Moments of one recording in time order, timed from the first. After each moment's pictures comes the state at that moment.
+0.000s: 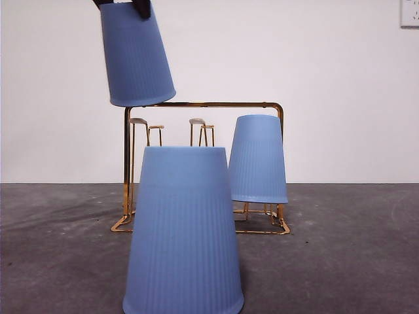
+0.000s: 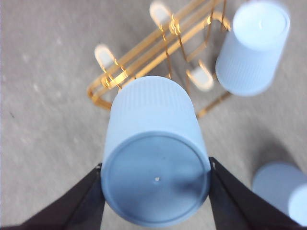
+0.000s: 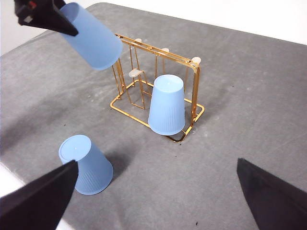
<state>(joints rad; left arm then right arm) -0.71 1.57 1.82 -1.25 -0.23 0.06 0.57 0.45 1.12 -1.09 -0.07 0.10</state>
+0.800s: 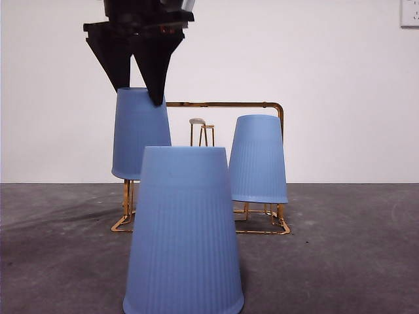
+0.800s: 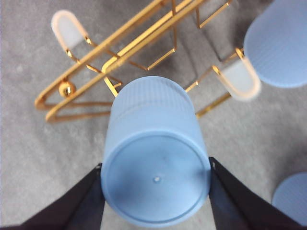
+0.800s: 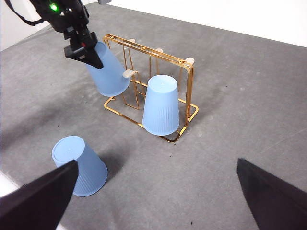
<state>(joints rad) -0.63 1.81 1.82 -1.22 -0.18 0.06 0.57 0.45 1.12 -1.09 -0.05 0.10</state>
